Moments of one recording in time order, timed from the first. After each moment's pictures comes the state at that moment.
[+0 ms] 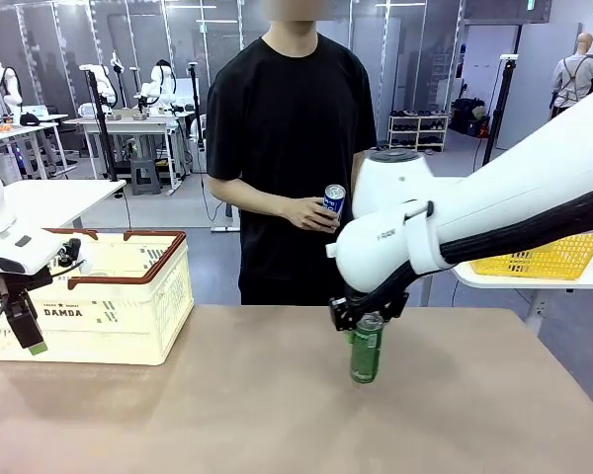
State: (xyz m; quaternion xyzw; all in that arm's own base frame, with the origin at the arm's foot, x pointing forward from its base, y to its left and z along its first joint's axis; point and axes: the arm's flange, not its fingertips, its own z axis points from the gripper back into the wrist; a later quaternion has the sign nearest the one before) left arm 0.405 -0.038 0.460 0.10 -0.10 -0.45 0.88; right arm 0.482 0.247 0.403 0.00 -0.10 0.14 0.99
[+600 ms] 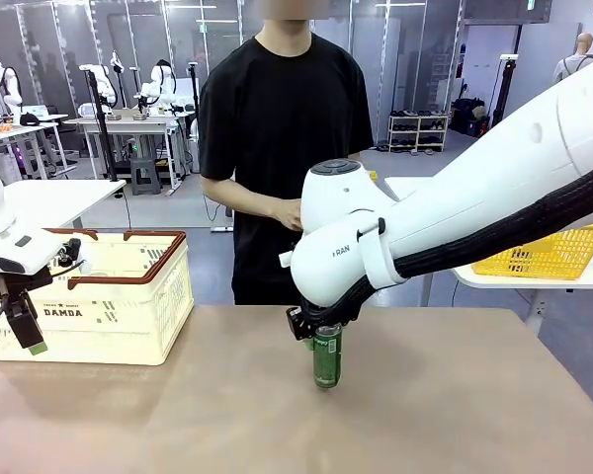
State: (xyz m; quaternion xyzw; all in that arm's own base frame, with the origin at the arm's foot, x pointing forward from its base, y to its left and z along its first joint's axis) left arm 0.405 -0.038 0.460 0.10 -0.10 -0.45 0.88; right arm 0.481 0.319 0.389 -0.01 -0.10 0.21 0.97
